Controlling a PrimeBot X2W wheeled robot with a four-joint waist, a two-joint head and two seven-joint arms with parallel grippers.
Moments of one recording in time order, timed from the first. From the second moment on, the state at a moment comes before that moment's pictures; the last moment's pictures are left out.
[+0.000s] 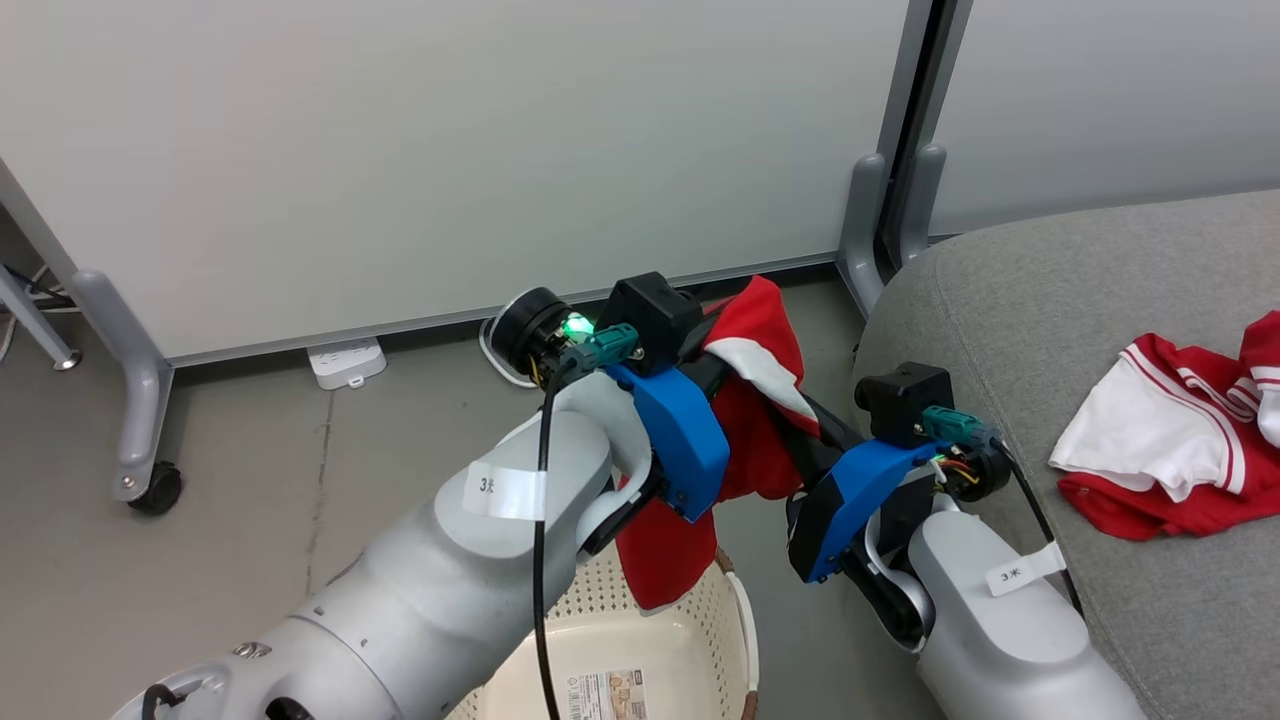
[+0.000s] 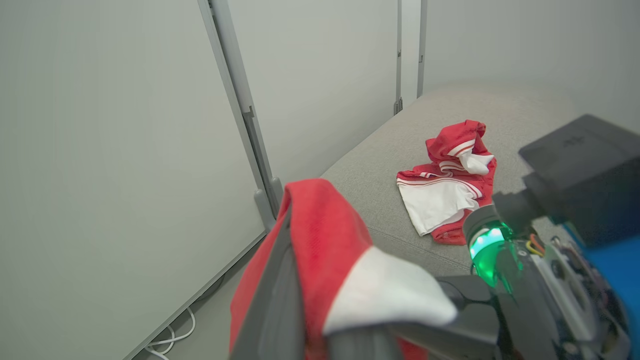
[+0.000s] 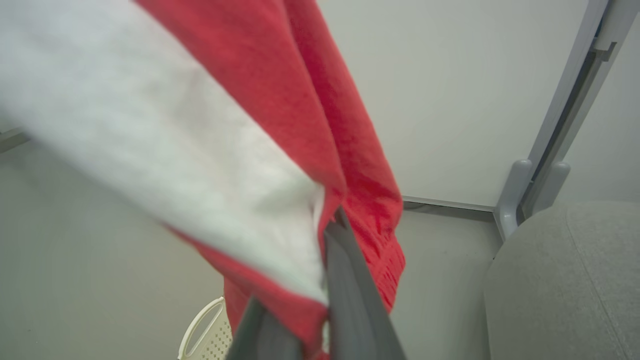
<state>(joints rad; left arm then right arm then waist) -0.94 0.05 -1.20 0.80 -0.86 -0.13 -0.26 -0.58 -0.05 0.43 0.75 0.36 0.13 -0.14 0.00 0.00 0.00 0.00</state>
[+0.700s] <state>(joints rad) -0.89 0.07 -1.17 0.77 -0.88 -0.13 -0.26 -0.61 -0.05 0.44 0.80 0.40 0.13 -0.19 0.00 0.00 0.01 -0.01</state>
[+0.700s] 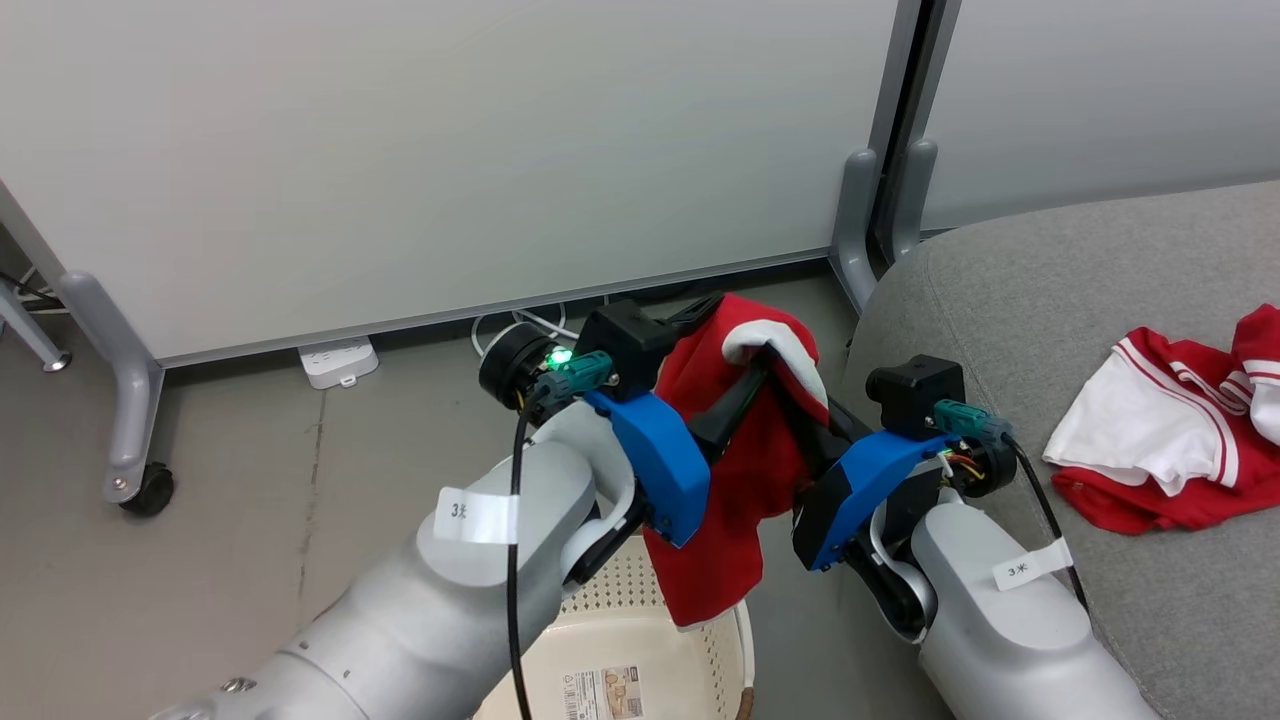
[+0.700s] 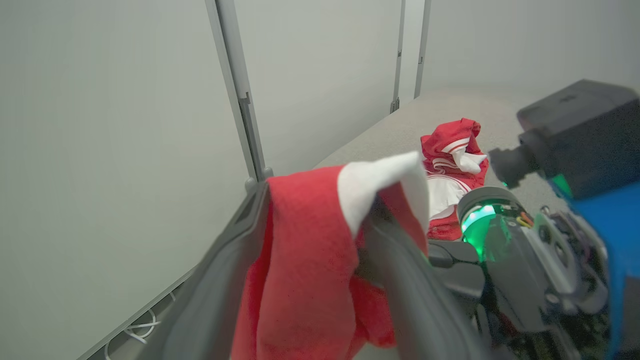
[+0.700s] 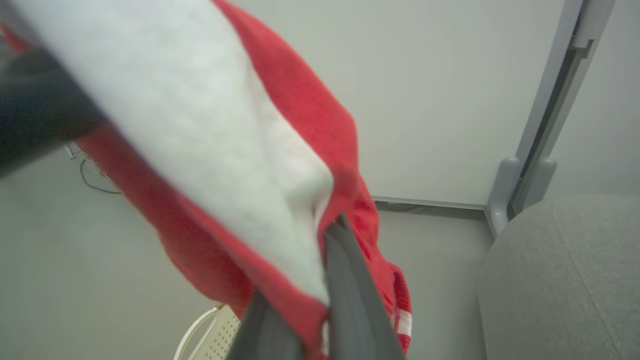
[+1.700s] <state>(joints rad) -0.28 0.20 -0.56 0.39 -0.44 -0.13 -0.26 -0.60 -0.05 0.32 0.76 0.34 0.13 -0.19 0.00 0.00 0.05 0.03</state>
